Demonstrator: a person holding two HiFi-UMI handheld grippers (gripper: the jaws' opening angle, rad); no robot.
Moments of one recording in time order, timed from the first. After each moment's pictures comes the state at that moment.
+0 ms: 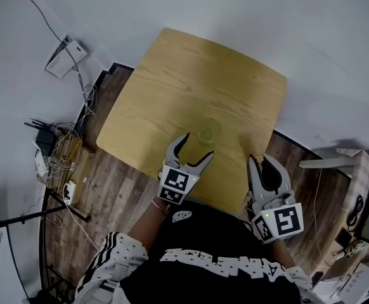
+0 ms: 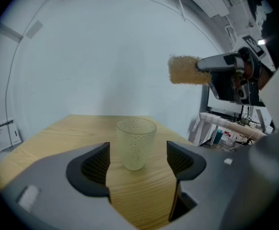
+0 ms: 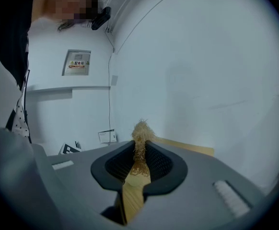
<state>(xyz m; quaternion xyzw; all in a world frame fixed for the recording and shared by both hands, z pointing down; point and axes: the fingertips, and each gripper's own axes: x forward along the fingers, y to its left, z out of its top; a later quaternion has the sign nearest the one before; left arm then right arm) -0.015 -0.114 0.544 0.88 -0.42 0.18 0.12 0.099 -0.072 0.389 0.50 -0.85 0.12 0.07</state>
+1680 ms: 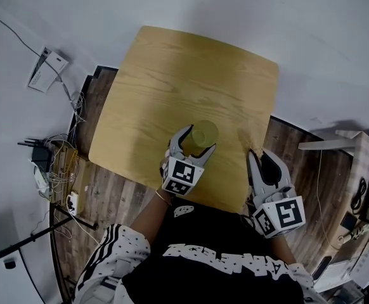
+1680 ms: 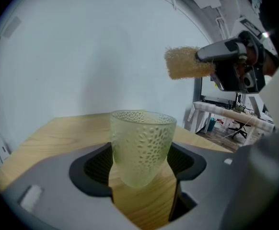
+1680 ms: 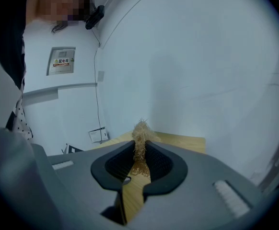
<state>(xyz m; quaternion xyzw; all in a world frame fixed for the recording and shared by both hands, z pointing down) 0.016 -0.153 0.575 0.90 -0.36 0.23 0.09 0.115 -0.098 0.416 0.55 -0.81 0.18 0.08</state>
